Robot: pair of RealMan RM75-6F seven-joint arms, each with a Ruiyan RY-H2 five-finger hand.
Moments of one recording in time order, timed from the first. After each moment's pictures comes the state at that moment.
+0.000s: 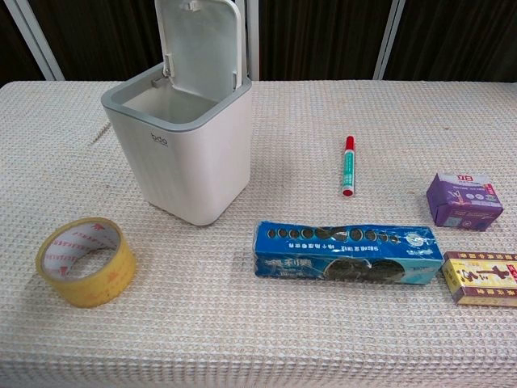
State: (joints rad) left arm -0.89 -1.19 -0.21 -1.65 1.46 0.90 0.05; right arm 0.07 -1.24 0.01 -1.43 -1.50 1.40 0.00
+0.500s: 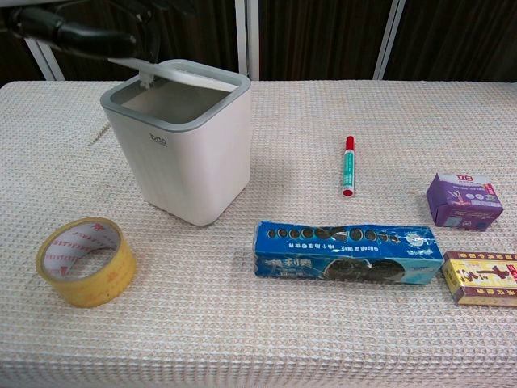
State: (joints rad) left arm -0.77 -1.13 -0.08 -1.75 1.60 1.03 0.14; right arm 0.08 -1.24 0.00 -1.44 -1.51 1.39 -0.01
